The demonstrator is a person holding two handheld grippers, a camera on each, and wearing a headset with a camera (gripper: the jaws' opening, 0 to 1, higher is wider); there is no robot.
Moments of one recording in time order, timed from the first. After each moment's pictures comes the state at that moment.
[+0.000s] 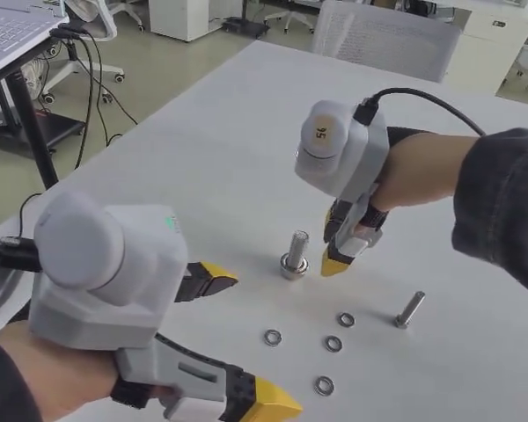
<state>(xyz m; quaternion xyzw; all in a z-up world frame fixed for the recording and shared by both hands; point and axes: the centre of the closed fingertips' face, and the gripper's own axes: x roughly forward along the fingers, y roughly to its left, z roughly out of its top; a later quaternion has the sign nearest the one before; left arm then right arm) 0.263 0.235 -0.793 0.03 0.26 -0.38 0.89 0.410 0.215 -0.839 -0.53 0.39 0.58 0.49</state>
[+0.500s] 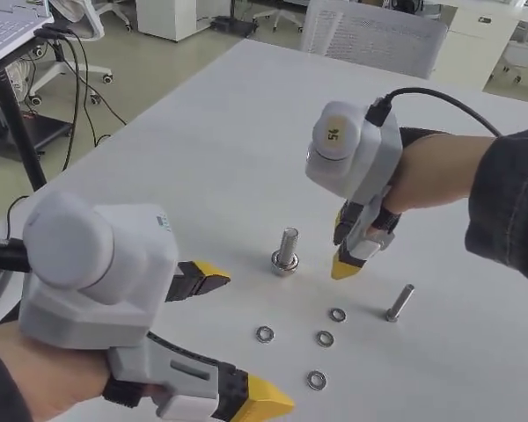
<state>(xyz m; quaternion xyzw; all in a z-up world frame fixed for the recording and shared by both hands) 0.266 0.233 -0.794 0.03 0.26 -0.39 0.88 0.407 0.188 -0.836 -0.52 0.40 0.57 0.49</state>
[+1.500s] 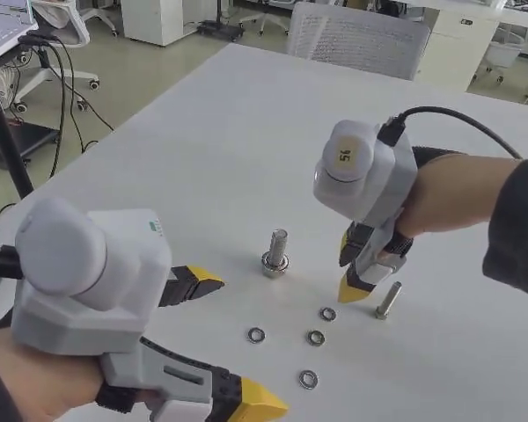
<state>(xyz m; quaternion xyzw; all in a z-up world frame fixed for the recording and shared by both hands) 0.267 0.229 -0.795 0.04 0.26 -0.39 0.88 0.381 0.163 -0.839 -0.51 0.41 0.57 0.49</state>
